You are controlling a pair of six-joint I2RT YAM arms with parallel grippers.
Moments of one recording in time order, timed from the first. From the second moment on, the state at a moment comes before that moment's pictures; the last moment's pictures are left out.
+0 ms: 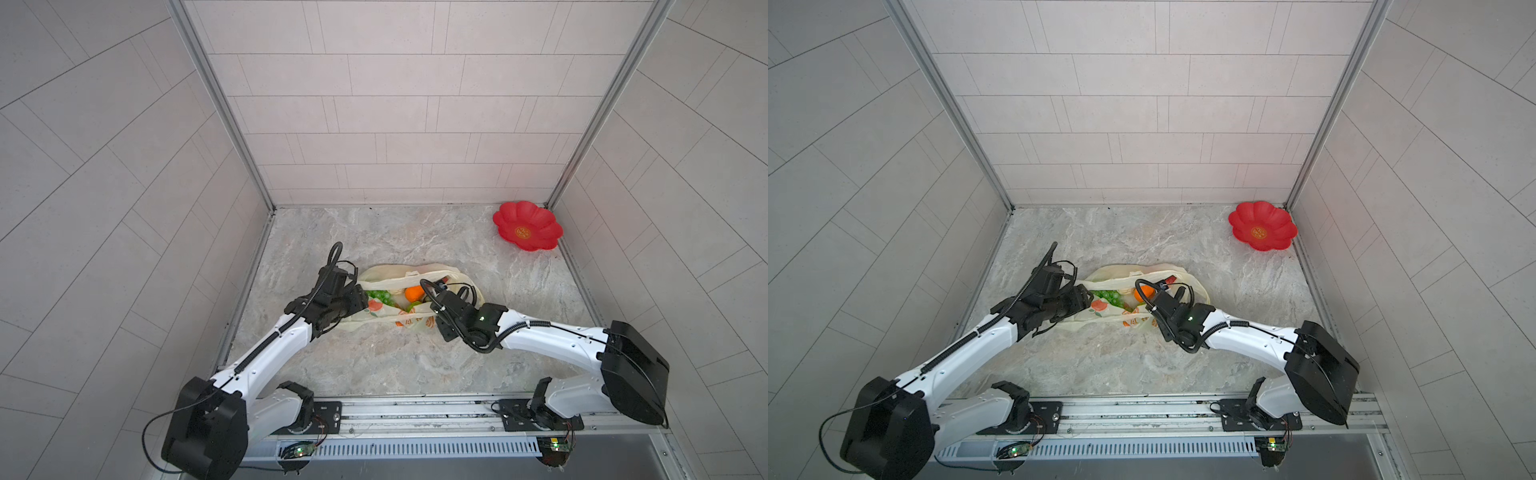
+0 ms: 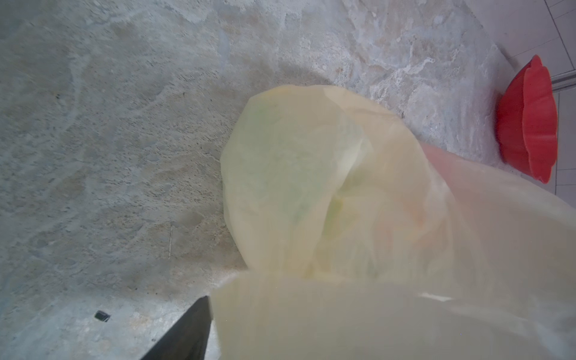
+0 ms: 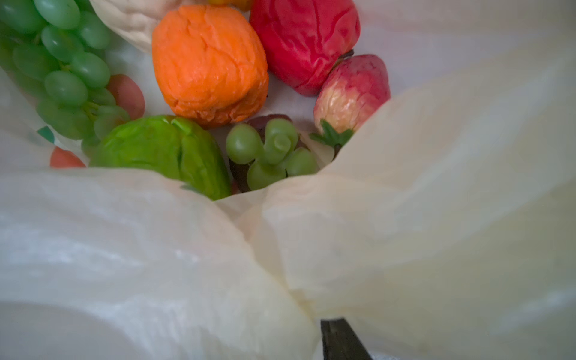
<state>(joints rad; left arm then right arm) -0.38 1.12 0.66 -0.43 0.11 -0.74 0.91 1.39 0.79 -0.50 0.36 0.39</state>
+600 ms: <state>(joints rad) -0.33 1.30 0.56 -0.27 0.13 -0.77 0.79 1.38 0.66 -0.48 0.33 0.47</state>
